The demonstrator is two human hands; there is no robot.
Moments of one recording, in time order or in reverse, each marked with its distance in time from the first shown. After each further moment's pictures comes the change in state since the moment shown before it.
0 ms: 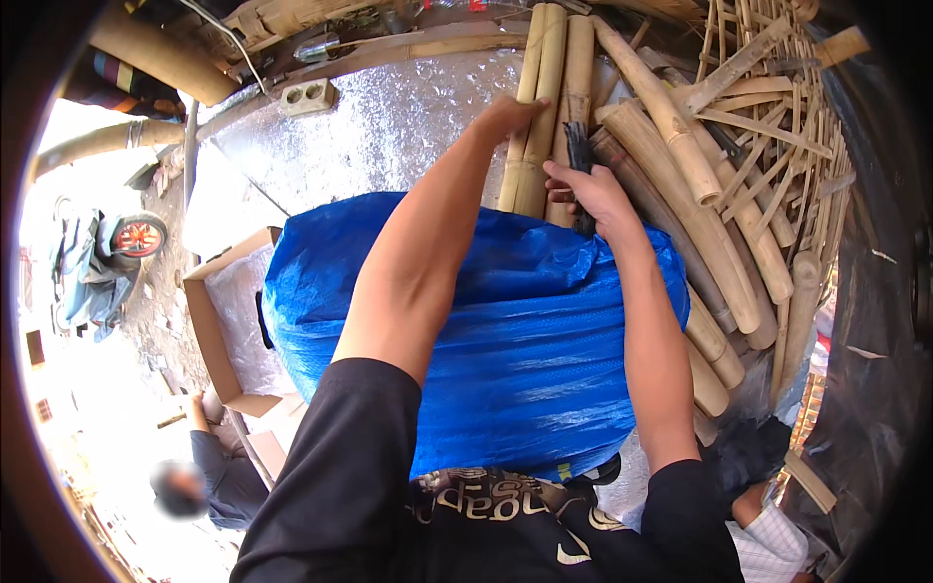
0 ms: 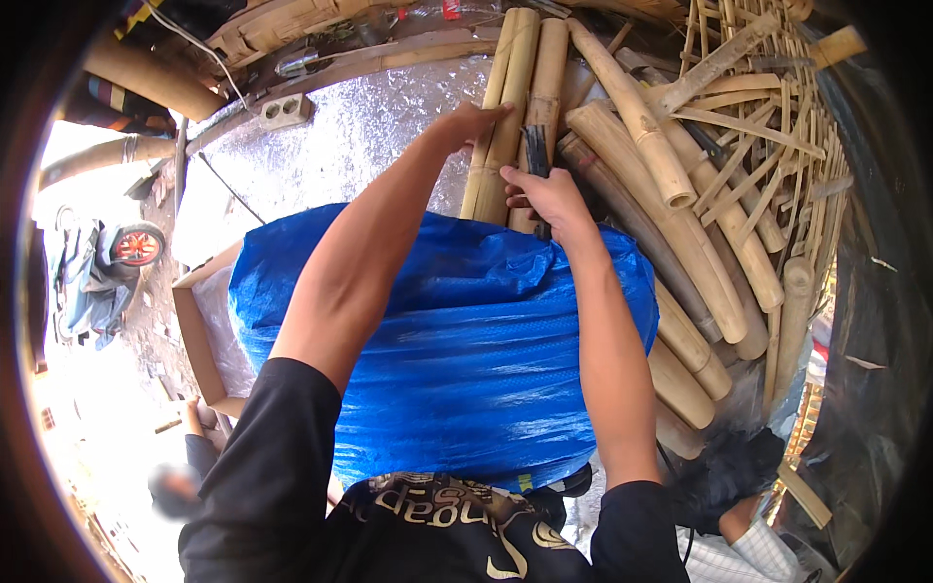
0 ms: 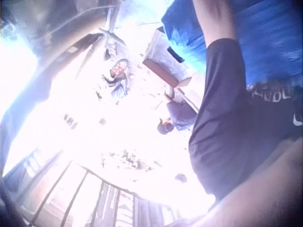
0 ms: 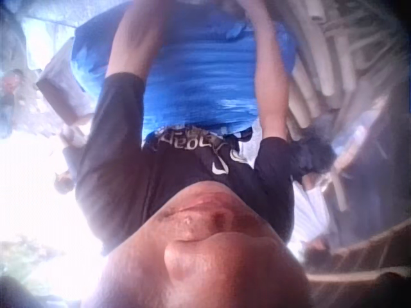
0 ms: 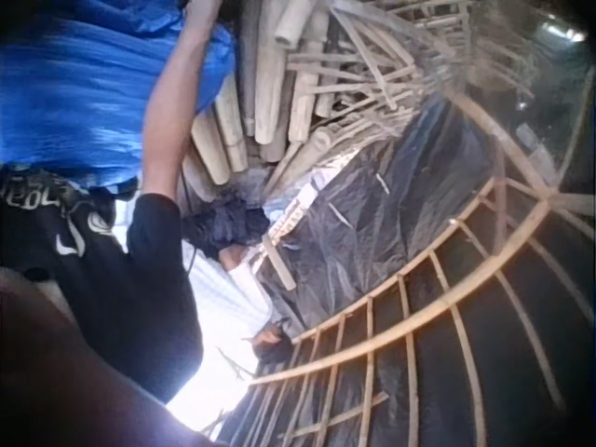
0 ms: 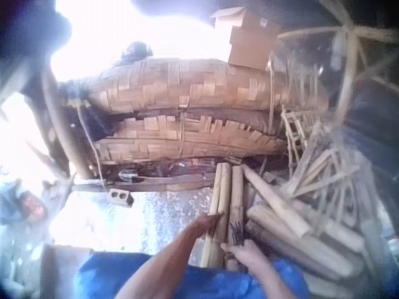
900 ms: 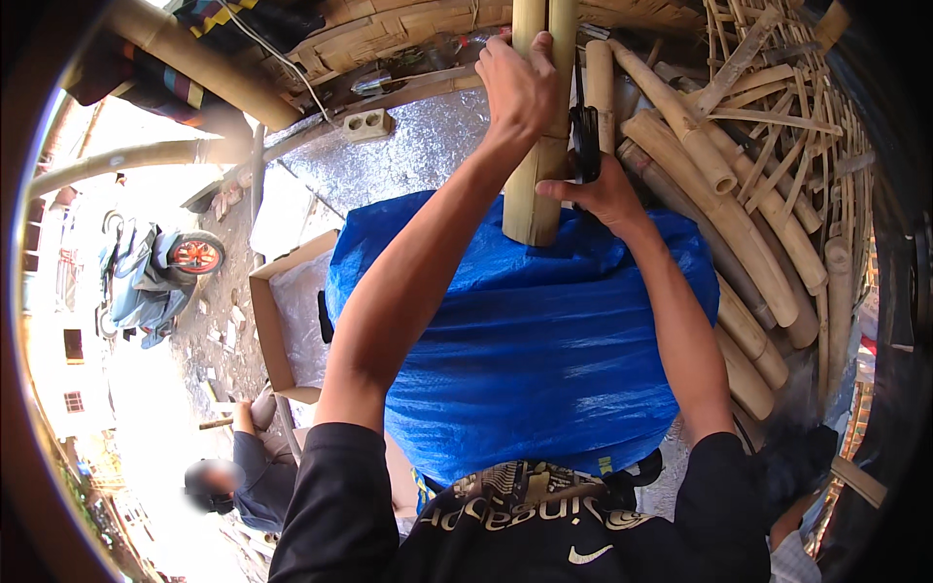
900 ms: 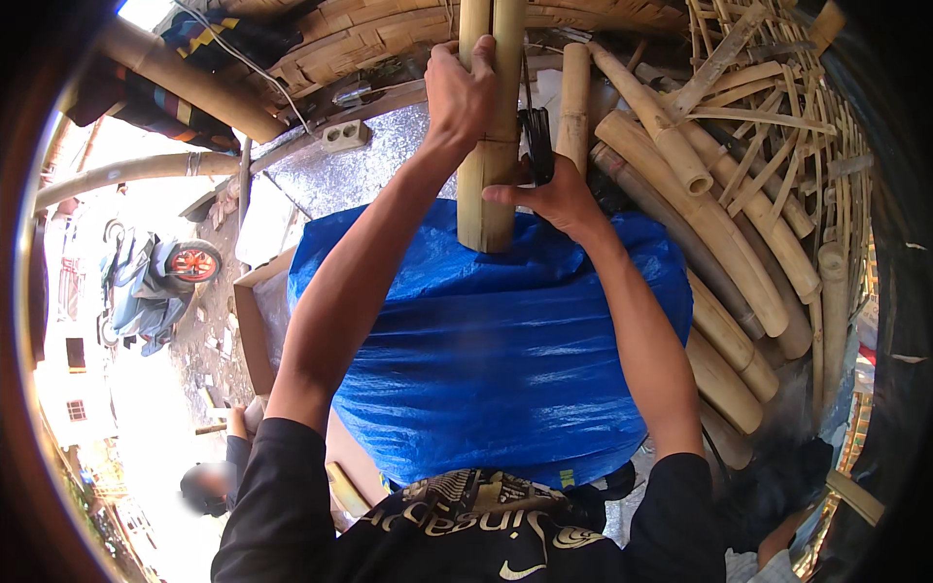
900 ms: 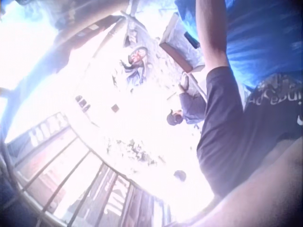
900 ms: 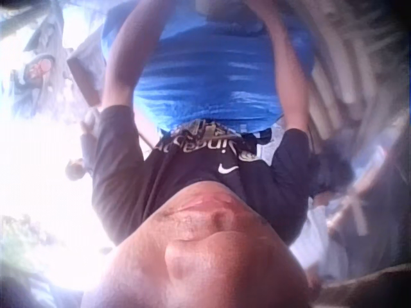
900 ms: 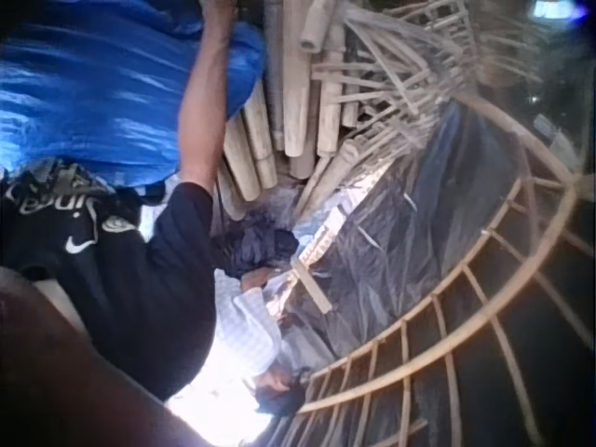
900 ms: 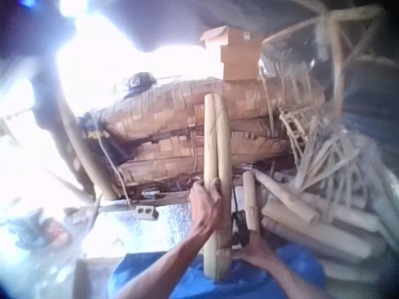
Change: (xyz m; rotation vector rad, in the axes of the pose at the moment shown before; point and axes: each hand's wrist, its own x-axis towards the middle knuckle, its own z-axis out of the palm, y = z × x) left_hand -0.154 0.103 -0.058 -0.173 0.694 0.547; right_hand -0.055 -0.038 0.024 -0.027 -0.215 -0.608
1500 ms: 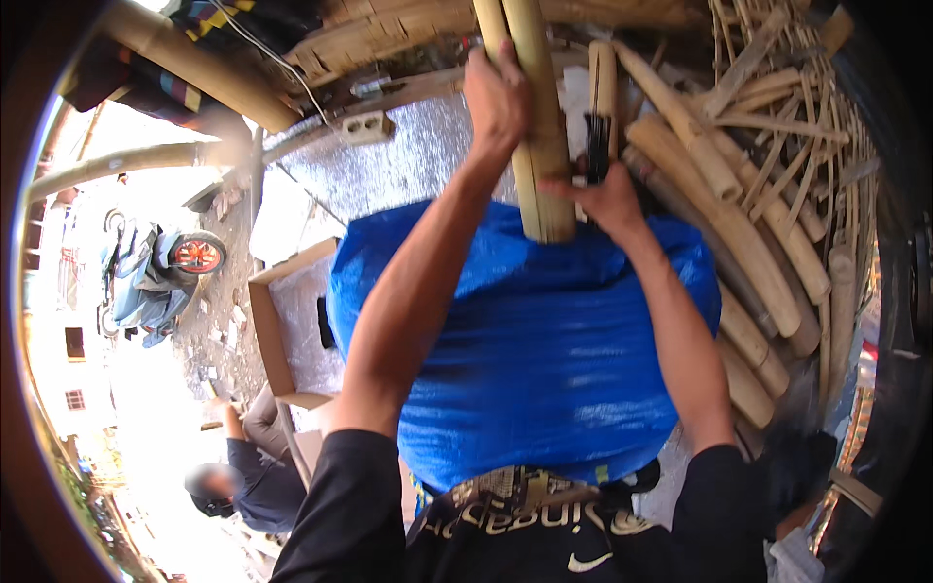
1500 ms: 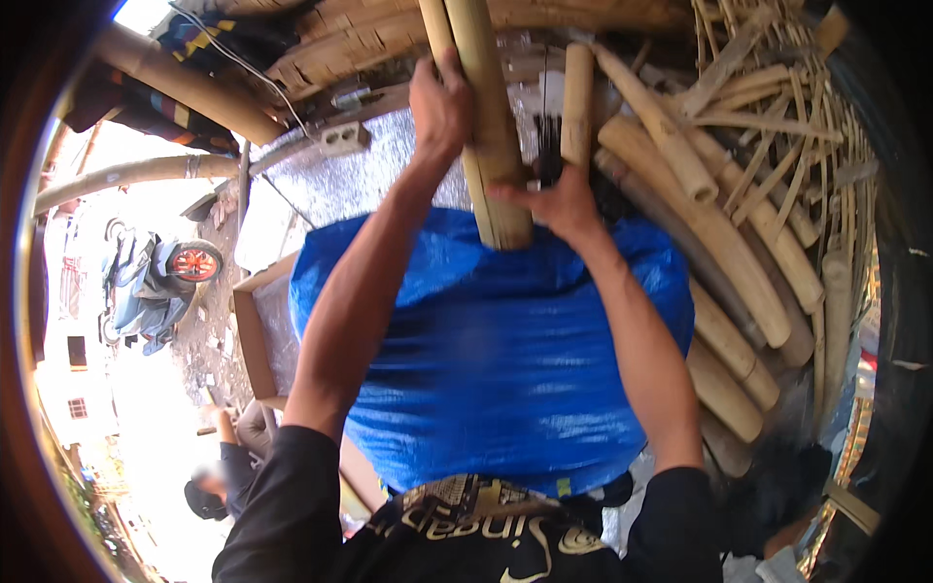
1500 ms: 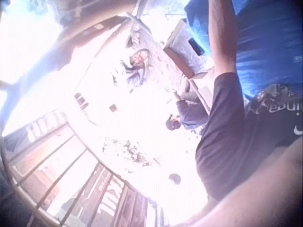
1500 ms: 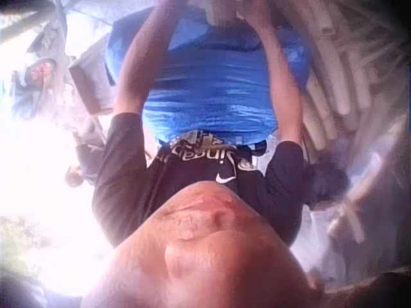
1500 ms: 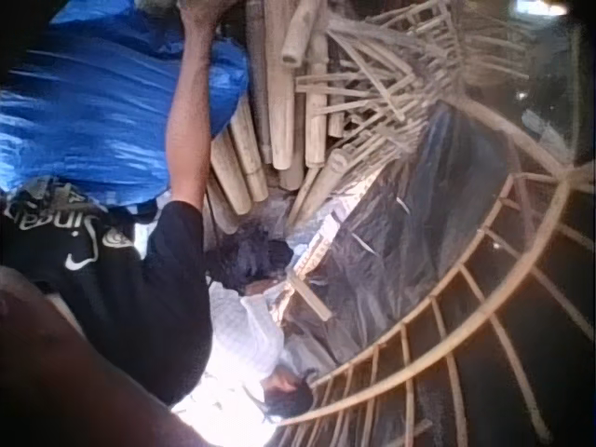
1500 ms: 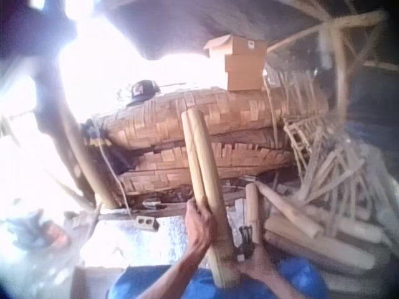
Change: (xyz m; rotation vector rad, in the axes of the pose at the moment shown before) left_hand 0.004 -0.027 -0.004 -0.017 0.146 0.024; right_hand 0.010 0.035 0.001 -0.212 0.293 -0.126
